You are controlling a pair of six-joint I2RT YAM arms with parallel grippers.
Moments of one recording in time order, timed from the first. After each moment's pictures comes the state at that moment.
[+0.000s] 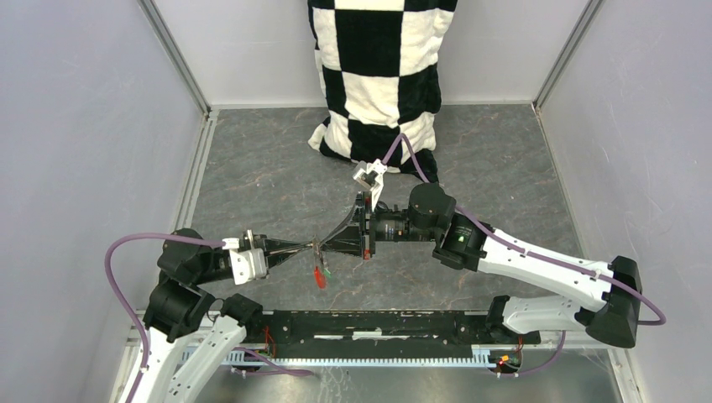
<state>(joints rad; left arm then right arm) -0.43 0.37 0.81 -0.44 0.92 0.43 1.10 1.19 1.02 0.17 -0.44 0.61</state>
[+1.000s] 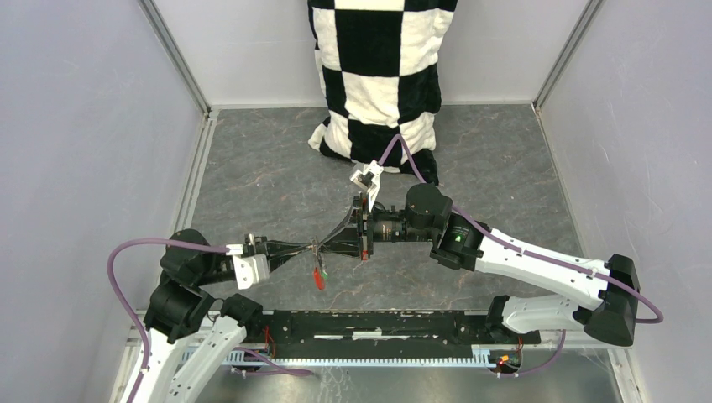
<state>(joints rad) -0.43 0.35 0.80 -0.48 0.92 0.52 1.10 1.21 1.02 0.18 -0.44 0.61</state>
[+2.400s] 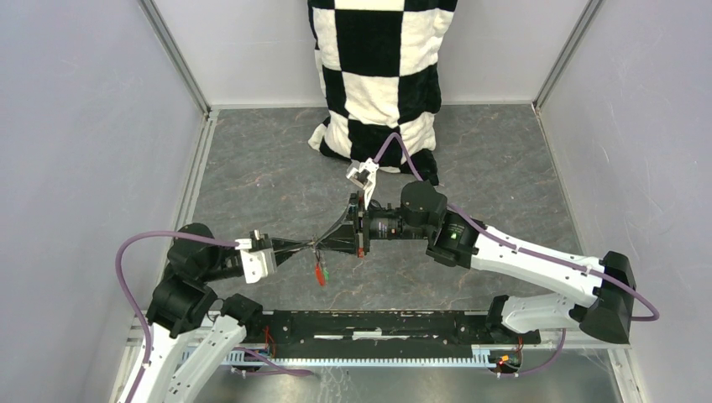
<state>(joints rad) -0.43 0.38 0.80 -0.53 0.88 0.57 1.10 1.23 1.04 0.17 -0.44 0.61</state>
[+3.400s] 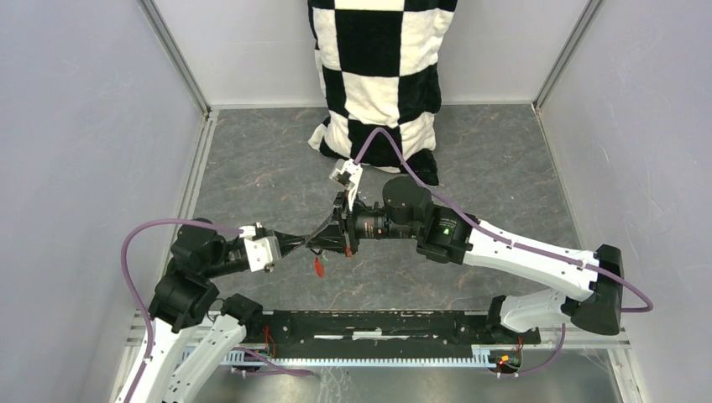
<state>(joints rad) -0.43 0.42 0.80 -0.54 0.82 0.51 1.16 1.31 1.20 -0.01 -0.34 0.49</state>
